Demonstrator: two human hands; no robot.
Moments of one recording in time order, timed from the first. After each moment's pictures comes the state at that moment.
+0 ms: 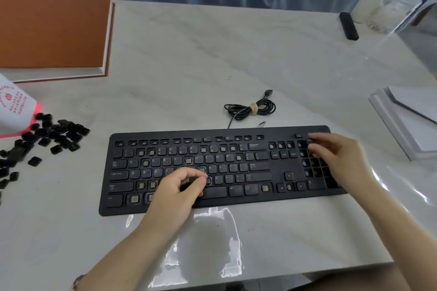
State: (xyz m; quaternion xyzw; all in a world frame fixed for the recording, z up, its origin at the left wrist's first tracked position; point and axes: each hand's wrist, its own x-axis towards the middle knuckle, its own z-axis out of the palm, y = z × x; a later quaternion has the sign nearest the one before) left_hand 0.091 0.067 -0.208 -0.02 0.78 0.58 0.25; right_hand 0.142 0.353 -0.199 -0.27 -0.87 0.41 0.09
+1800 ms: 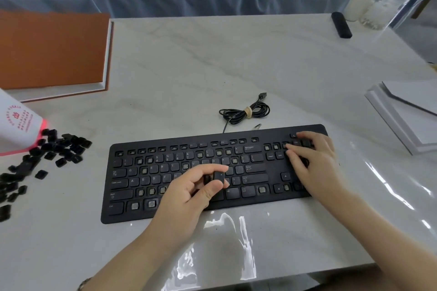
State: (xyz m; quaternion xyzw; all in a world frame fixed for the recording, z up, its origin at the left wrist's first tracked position) left_hand 0.103 0.076 -0.184 0.15 0.72 0.63 0.24; right_hand 0.149 0.332 -0.239 -0.16 -0.94 0.22 0.21
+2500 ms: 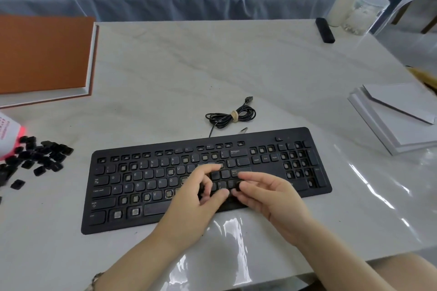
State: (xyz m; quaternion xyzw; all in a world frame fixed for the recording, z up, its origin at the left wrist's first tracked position) left_hand 0.106 0.105 -0.197 0.17 0.79 0.55 0.22; right_hand 0.164 0.257 -0.193 -0.33 -0.47 0.81 -0.04
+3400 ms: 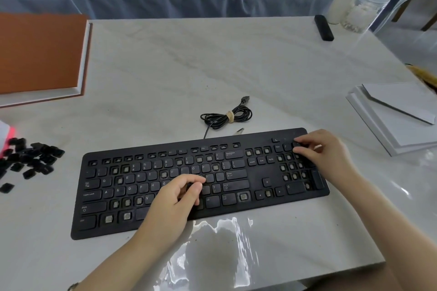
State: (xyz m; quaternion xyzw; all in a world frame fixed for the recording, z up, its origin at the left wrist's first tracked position) left_hand 0.095 0.095 -0.214 0.09 0.80 0.55 0.25; right_hand 0.139 0.403 -0.228 -0.24 -0.90 0.35 0.11
